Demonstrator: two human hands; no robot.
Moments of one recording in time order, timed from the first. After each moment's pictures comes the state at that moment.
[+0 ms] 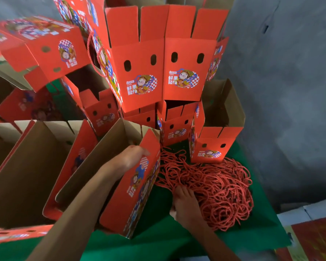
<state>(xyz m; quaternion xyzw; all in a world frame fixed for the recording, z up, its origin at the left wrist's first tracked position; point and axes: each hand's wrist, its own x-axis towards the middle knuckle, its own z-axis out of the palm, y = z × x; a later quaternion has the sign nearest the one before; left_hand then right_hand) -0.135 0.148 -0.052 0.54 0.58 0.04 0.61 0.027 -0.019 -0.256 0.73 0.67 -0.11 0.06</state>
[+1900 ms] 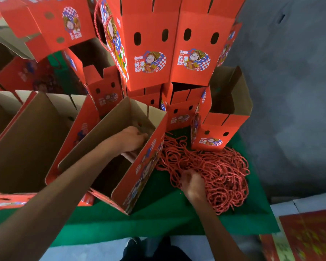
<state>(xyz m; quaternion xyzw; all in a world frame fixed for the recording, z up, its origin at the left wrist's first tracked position) -0.150 0.152 -0.061 0.64 0.57 -0.04 0.52 0.043 -0.015 -0.241 0.83 0.38 -0.28 -0.29</state>
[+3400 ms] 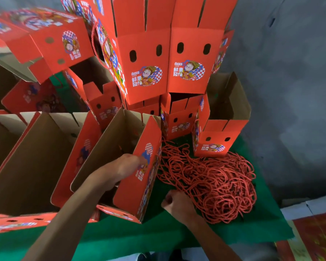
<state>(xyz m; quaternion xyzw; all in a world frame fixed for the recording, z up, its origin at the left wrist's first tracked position) -0.177 0.117 -0.051 0.55 0.58 -0.05 0.61 -0.004 -0.014 -0.262 0.77 0.53 -0.34 -0.12</state>
